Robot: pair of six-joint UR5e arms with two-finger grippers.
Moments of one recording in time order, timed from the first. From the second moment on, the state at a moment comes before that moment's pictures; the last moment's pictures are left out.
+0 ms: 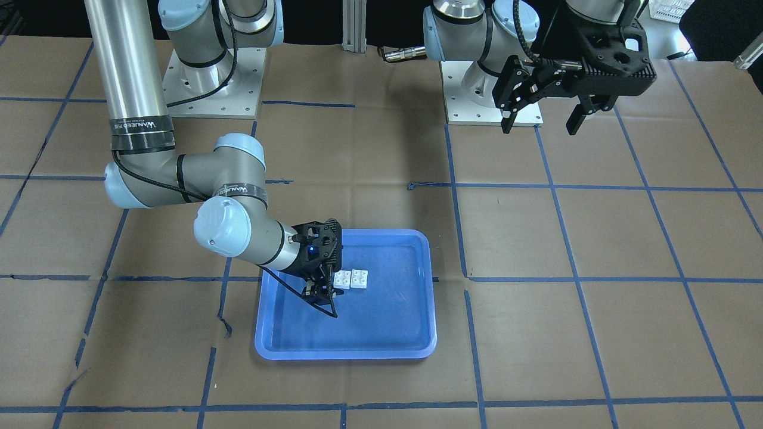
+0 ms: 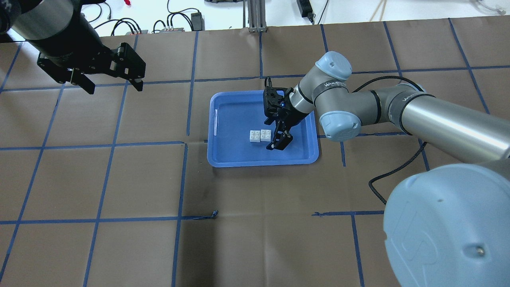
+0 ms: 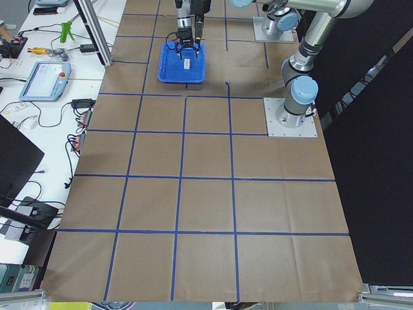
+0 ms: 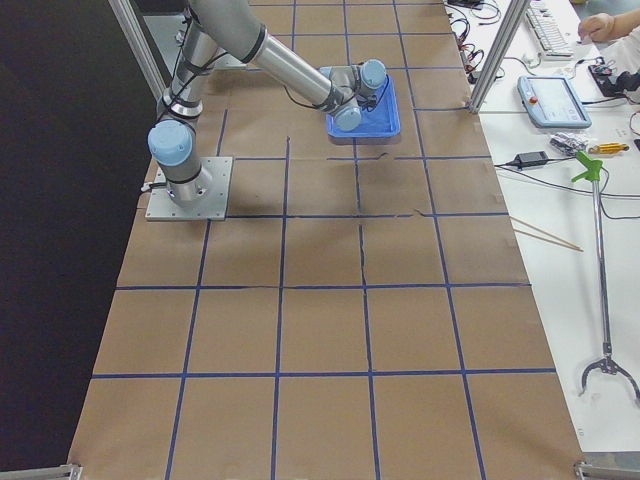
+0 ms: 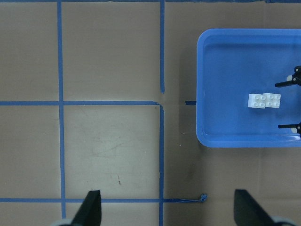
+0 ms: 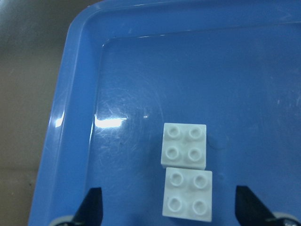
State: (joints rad) left arm -1.54 -1.50 -1.54 -1.59 1.56 0.03; right arm 1.71 -1.03 1.79 -2.28 -1.02 -1.43
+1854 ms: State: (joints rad) left arm -1.53 -1.50 -1.54 -1.59 1.56 0.03; right arm 1.62 -1.33 1.64 -1.91 -1.44 -0.59
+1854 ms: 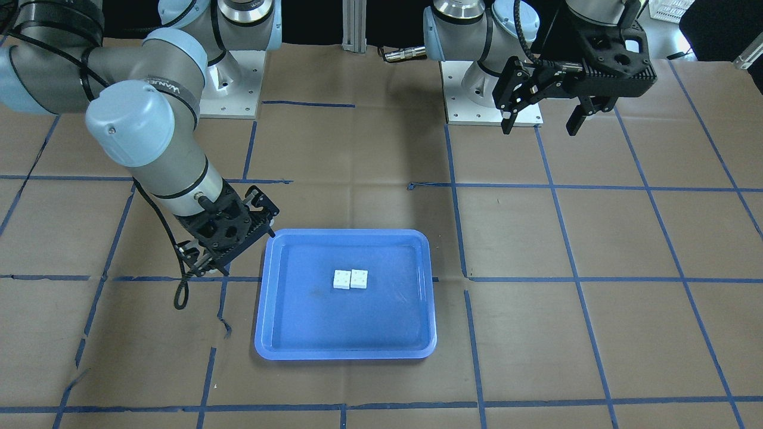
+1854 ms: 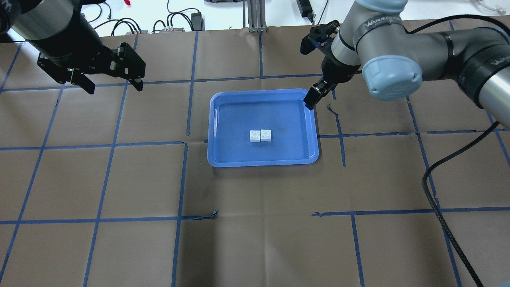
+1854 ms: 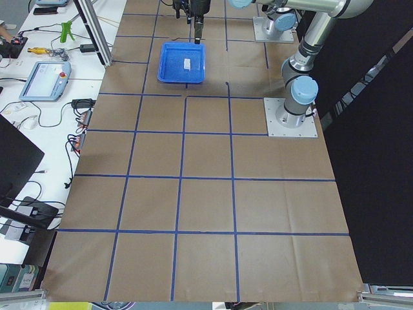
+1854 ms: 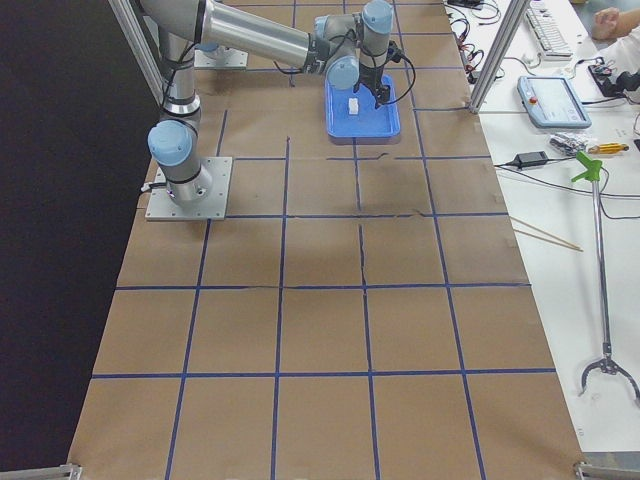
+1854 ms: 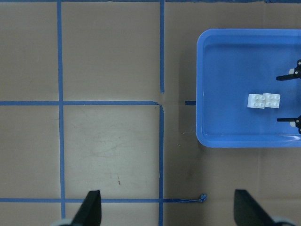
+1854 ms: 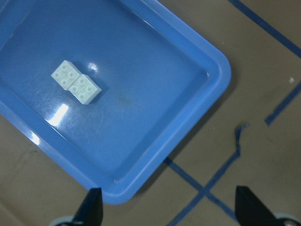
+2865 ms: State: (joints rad) left arm -1.52 -1.50 -1.53 -1.59 1.56 0.03; right arm 1.58 -1.47 1.46 -1.45 -1.58 -0.04
